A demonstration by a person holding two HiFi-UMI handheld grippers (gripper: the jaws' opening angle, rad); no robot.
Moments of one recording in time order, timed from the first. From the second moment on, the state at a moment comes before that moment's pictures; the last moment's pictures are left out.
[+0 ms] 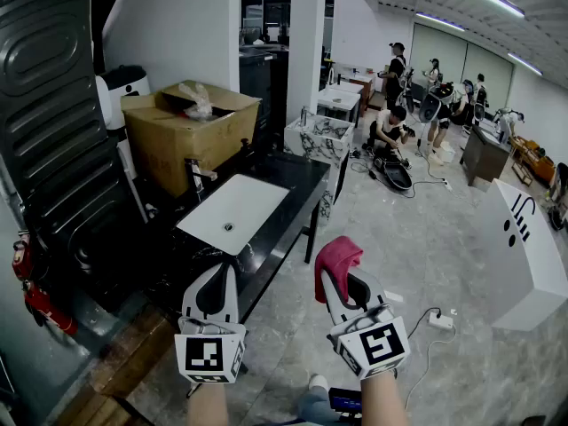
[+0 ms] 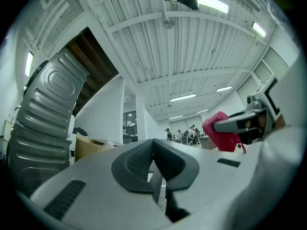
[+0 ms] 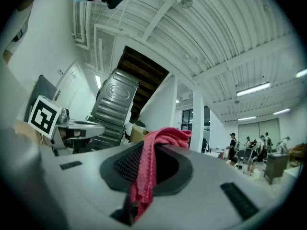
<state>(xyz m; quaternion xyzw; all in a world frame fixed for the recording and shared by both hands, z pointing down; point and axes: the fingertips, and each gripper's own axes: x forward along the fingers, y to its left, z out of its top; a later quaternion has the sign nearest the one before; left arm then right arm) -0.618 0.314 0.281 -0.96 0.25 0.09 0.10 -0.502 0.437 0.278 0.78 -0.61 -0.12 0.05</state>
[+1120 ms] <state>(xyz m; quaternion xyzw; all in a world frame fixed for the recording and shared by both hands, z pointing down) -0.362 0.256 0.289 -0.94 0.33 0.08 0.09 -0.231 0.375 0.306 0.73 -0.68 -0.08 0.02</state>
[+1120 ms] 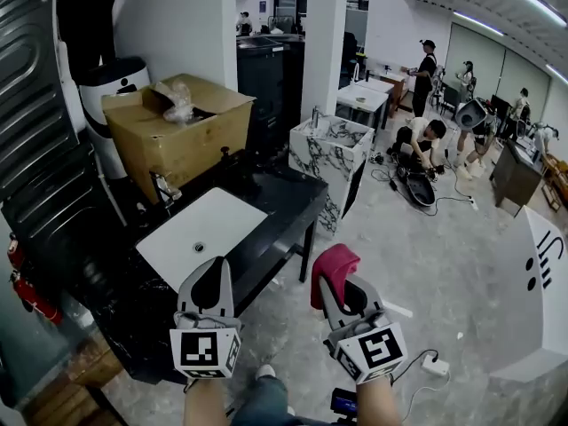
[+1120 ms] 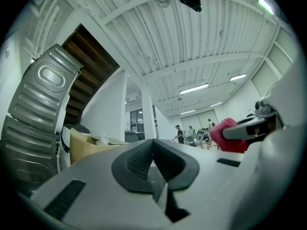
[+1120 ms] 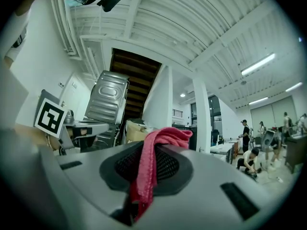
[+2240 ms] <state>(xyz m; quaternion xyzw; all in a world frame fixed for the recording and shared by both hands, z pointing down) -0.188 0.007 0.306 -0.91 0.41 0.07 0.06 -0.005 0.107 0.331 0.69 -0.73 -0.03 -0.02</state>
